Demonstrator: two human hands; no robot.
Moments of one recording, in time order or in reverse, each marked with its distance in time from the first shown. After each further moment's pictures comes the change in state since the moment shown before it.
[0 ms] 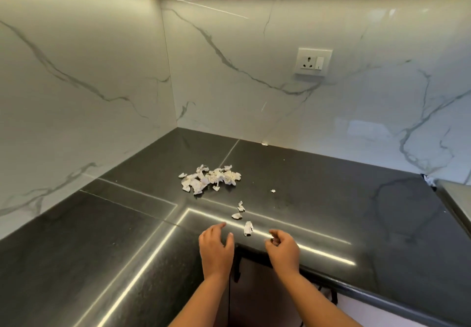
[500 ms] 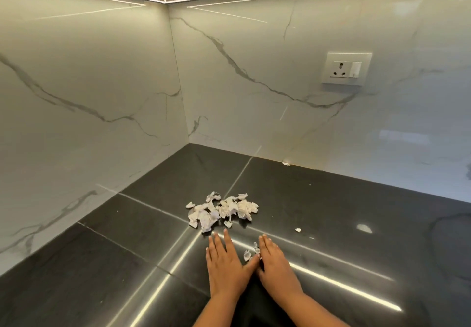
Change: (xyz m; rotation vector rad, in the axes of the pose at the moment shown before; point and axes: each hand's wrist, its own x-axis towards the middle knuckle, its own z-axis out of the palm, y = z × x) left_hand 0.103 -0.004 0.042 0.527 -0.225 -0.030; right_hand 0.104 -0.018 0.068 -0.553 -0.413 -0.476
